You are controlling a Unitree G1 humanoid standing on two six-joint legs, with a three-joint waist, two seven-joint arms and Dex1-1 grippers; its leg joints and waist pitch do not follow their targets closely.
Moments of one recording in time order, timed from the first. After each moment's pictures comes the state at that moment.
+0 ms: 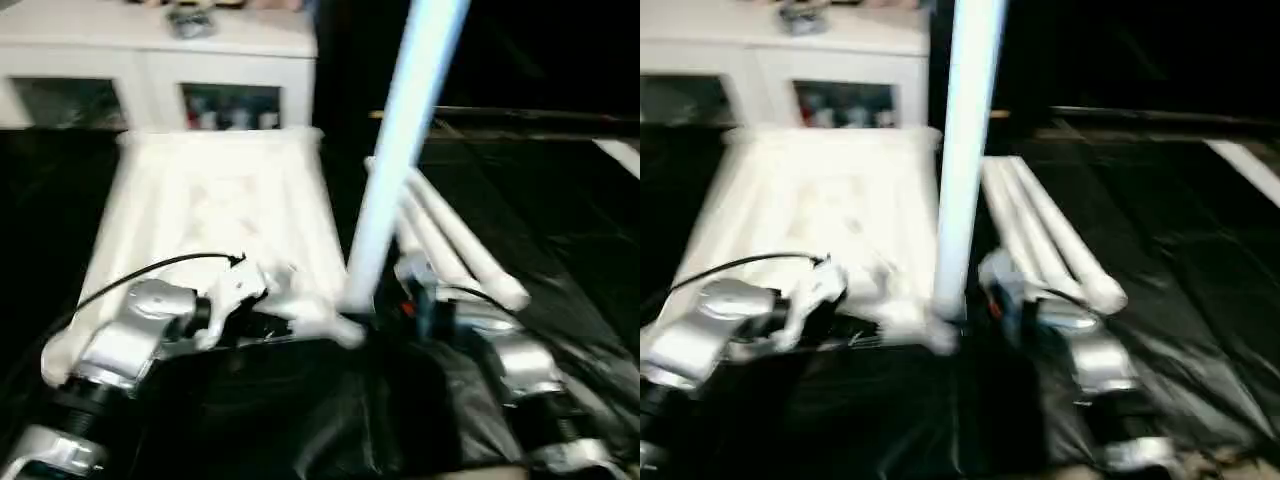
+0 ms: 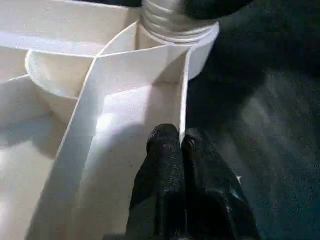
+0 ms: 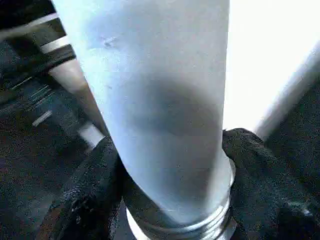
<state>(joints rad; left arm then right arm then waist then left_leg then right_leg) -0.36 0.44 -0.22 0.18 -0.06 0.47 -1.05 -0.42 -0.13 0.07 0.50 0.19 0.23 0.85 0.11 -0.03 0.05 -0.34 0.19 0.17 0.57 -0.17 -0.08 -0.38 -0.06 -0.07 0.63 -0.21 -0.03</state>
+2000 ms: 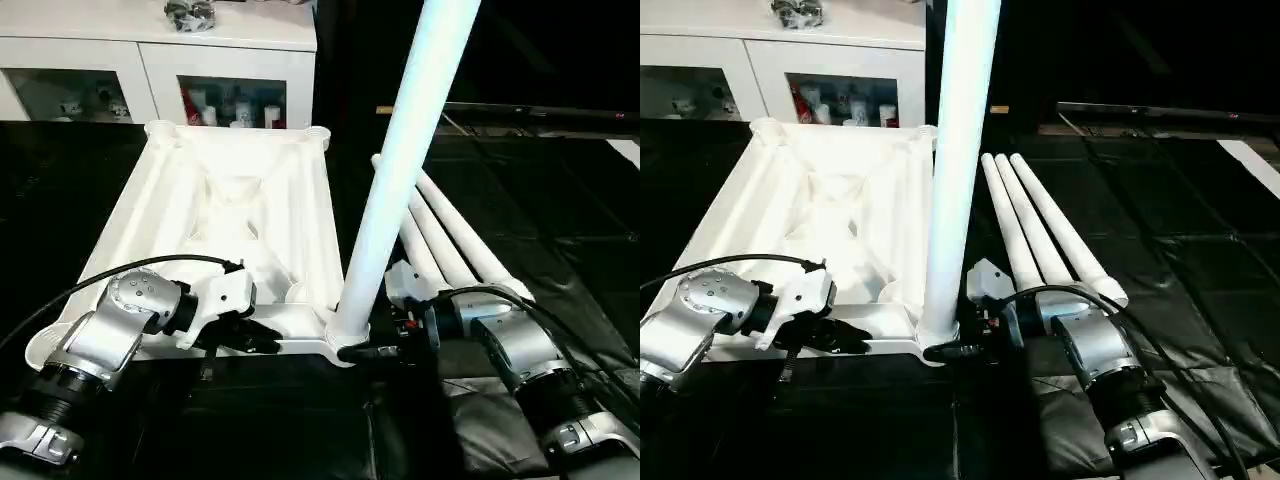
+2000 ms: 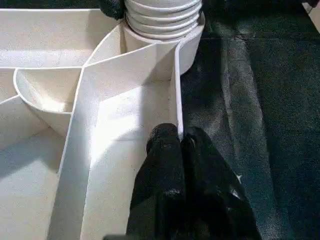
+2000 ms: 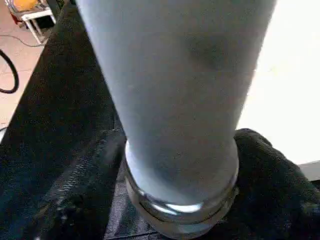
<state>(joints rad) -0.43 0.62 -0.32 0.31 -0.06 0.09 -1.40 -0.47 -0.34 0.27 0.50 0.16 0.08 1.34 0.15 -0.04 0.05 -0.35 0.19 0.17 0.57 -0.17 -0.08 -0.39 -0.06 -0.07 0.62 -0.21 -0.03</state>
